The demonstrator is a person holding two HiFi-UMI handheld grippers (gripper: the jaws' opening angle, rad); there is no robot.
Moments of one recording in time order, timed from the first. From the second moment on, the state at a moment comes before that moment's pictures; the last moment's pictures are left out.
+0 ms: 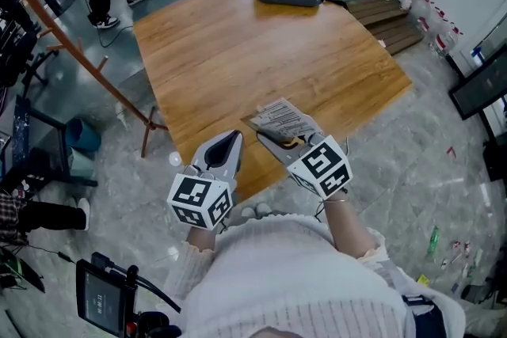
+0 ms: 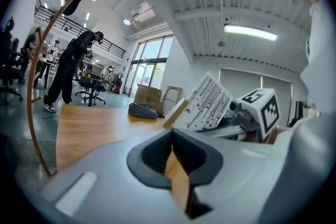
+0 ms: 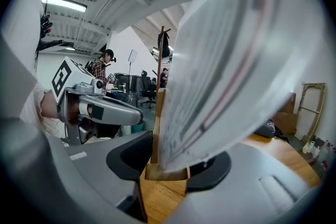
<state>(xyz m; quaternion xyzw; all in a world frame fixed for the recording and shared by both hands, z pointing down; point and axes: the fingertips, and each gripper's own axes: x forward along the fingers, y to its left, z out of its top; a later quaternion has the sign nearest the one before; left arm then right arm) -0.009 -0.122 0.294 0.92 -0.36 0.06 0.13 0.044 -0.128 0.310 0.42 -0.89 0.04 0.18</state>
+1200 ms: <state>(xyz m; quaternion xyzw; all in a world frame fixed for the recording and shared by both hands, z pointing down) -0.077 -0.163 0.423 0.86 -0.41 0.11 0.27 0.009 -0.180 0.459 0.36 -0.87 0.12 0.30</state>
